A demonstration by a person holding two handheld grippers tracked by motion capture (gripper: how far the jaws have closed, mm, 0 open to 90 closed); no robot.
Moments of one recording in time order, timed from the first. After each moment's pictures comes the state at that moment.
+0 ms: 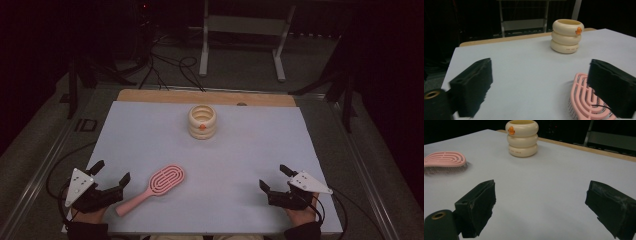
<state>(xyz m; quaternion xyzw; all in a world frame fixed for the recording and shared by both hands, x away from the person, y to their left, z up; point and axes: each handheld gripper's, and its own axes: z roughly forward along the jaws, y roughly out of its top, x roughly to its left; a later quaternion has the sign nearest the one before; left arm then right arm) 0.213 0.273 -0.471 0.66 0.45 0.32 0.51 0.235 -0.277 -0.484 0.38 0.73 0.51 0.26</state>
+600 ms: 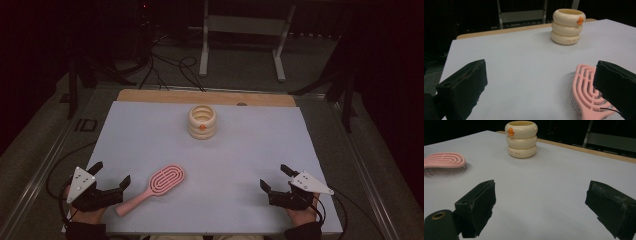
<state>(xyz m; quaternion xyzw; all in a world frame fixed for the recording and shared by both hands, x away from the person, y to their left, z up) 0.217 0.273 -0.473 0.69 0.45 0.30 0.49 0.235 -0.279 -0.484 0.38 0.72 0.51 0.26</state>
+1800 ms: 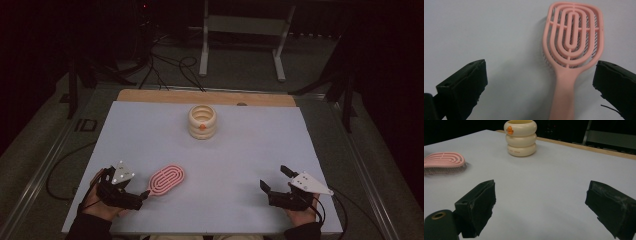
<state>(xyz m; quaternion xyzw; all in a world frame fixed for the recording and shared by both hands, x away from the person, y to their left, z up) 0.245 0.223 -0.473 0.85 0.39 0.17 0.29 0.233 -0.279 -0.486 0.39 0.72 0.51 0.26</state>
